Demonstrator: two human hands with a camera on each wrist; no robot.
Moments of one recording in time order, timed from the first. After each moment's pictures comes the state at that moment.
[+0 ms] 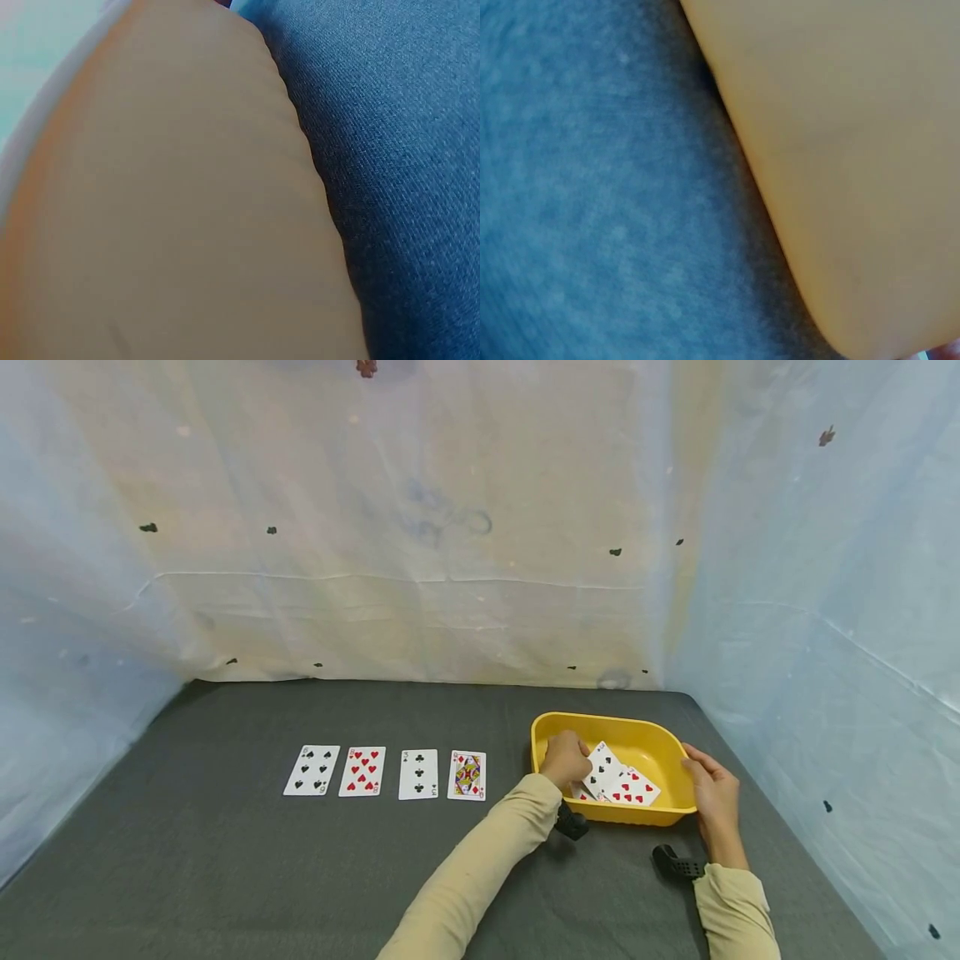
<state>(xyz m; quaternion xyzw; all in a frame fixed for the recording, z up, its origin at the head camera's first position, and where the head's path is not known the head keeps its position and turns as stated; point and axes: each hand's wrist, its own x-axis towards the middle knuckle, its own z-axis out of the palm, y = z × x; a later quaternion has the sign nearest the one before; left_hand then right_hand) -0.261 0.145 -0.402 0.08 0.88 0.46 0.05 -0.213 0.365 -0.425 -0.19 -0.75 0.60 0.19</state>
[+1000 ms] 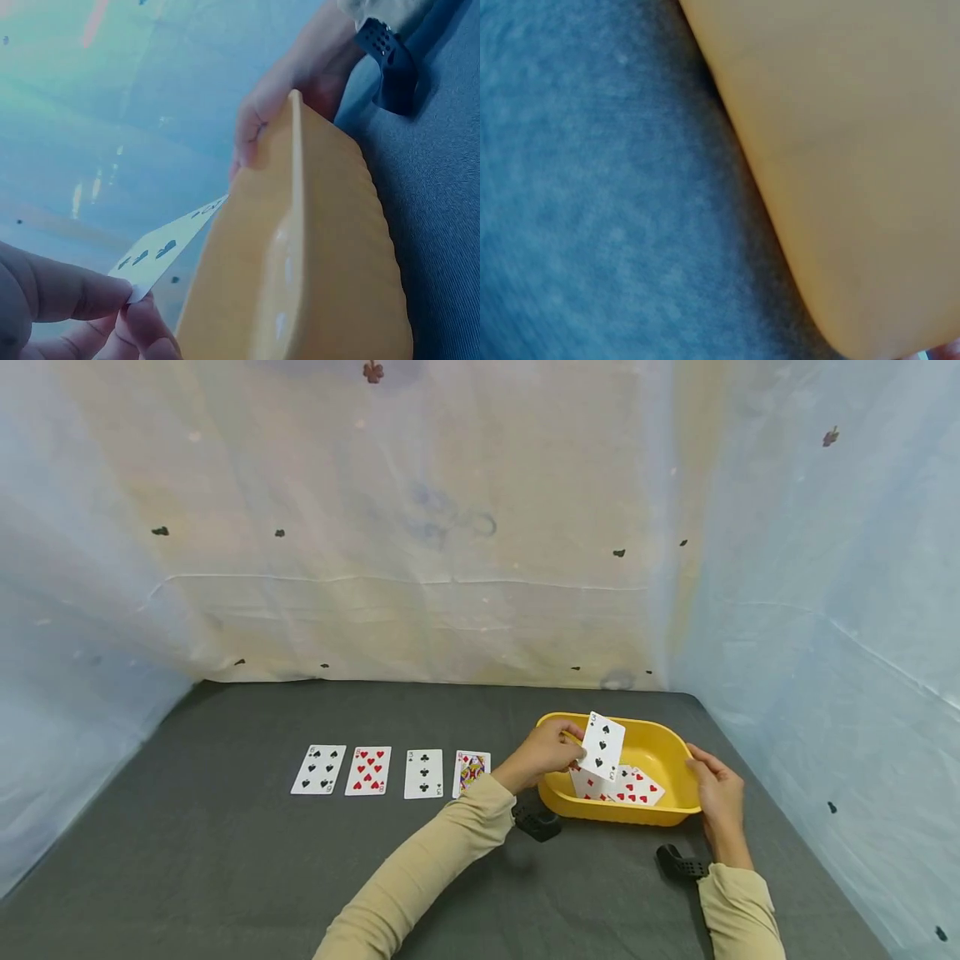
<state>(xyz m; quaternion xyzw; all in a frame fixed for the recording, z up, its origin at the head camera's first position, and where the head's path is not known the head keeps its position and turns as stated) -0.254 0.091 -0.372 0.15 0.76 0.61 0.16 -0.219 0.363 -0.425 -0.18 -0.77 0.59 0.19</state>
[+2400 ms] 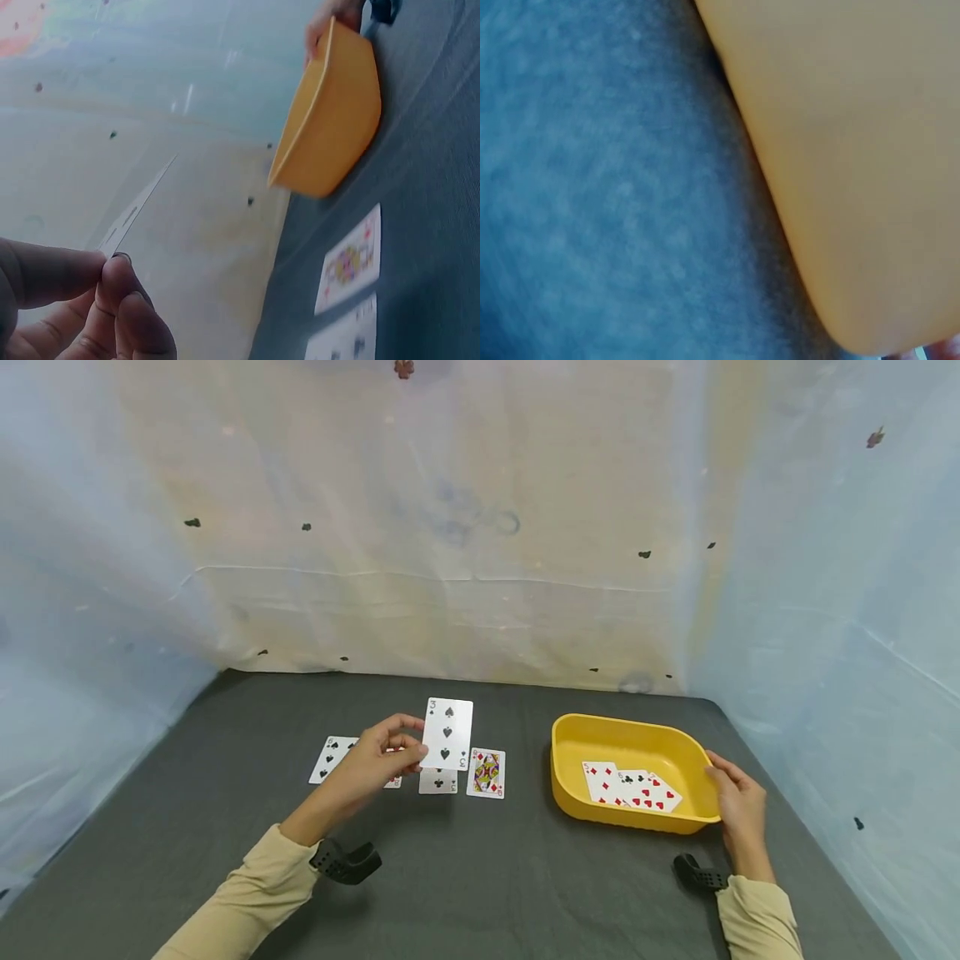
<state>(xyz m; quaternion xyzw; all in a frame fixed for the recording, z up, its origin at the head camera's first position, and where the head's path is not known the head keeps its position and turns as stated) -0.193 -0.131 -0.368 0.16 0.75 0.64 0.05 -0.218 0.373 -0.423 -0.20 -0.75 0.60 0.18</state>
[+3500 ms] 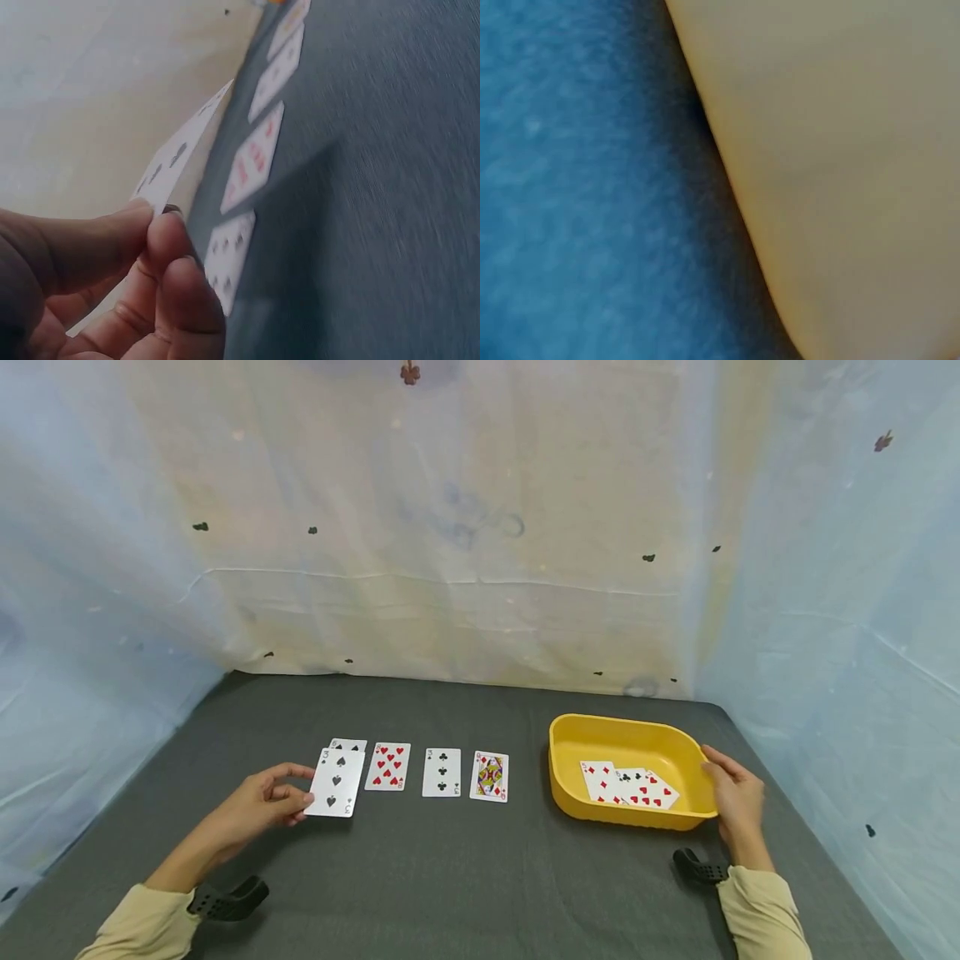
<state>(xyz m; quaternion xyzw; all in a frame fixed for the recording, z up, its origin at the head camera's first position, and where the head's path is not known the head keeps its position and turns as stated) -0.154 -0.263 -0.410 0.05 0.79 0.59 0.11 -0.233 0.368 -0.418 -0.18 -0.79 0.55 0.19</state>
